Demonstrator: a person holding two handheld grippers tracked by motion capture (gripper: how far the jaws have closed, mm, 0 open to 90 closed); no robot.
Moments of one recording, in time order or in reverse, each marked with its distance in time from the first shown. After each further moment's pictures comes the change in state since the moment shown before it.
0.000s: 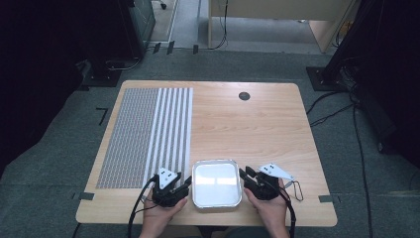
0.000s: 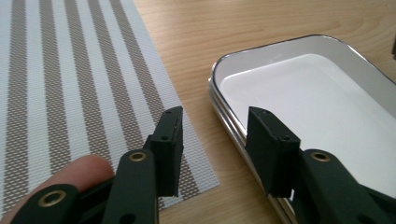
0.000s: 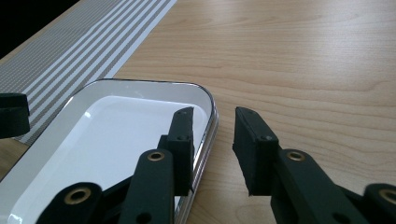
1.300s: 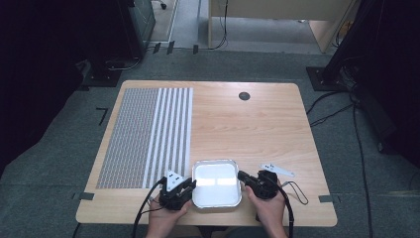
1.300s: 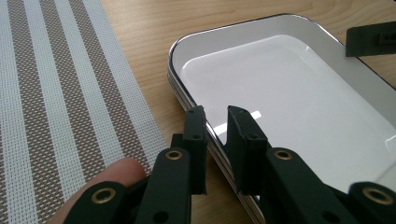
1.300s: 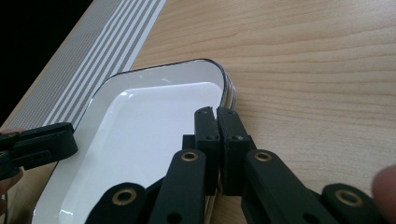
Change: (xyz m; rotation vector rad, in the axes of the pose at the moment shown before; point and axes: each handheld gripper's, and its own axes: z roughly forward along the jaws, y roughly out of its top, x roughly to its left) left arm -0.012 -0.007 0.009 0.038 -0.075 0.016; right arm -0.008 -0.005 0.010 0.091 0.104 0.216
